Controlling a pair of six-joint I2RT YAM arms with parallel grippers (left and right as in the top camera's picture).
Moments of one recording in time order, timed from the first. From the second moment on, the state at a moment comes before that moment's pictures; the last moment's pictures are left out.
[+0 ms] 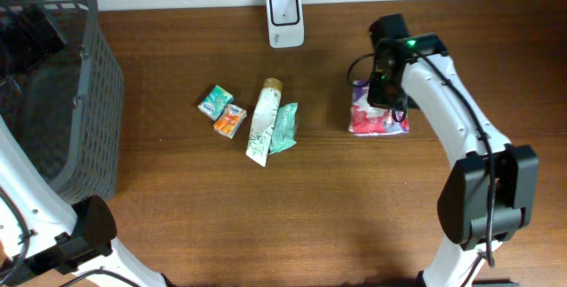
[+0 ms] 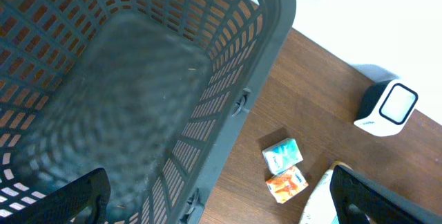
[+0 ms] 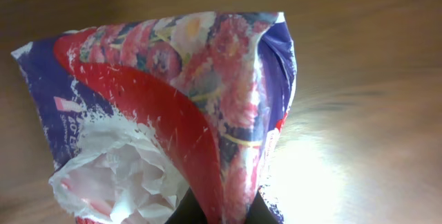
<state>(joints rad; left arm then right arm) 0.41 1.96 2.73 -1.69 0.15 -0.20 0.20 1.94 1.65 -1.15 0.34 0.47</state>
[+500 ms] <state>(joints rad) 0.41 1.96 2.73 -1.69 0.15 -0.21 0.33 1.94 1.52 -1.07 0.51 0.56</state>
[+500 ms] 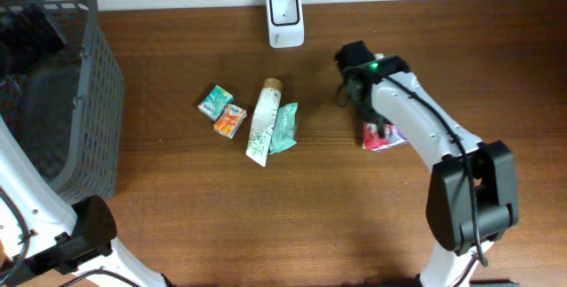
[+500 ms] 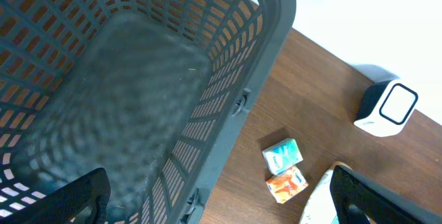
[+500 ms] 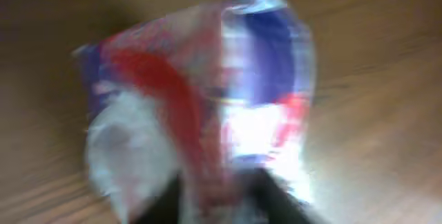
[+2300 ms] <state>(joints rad) 0.41 1.96 2.73 -1.69 0.15 -0.21 0.58 2.06 1.48 -0.80 0.36 0.54</state>
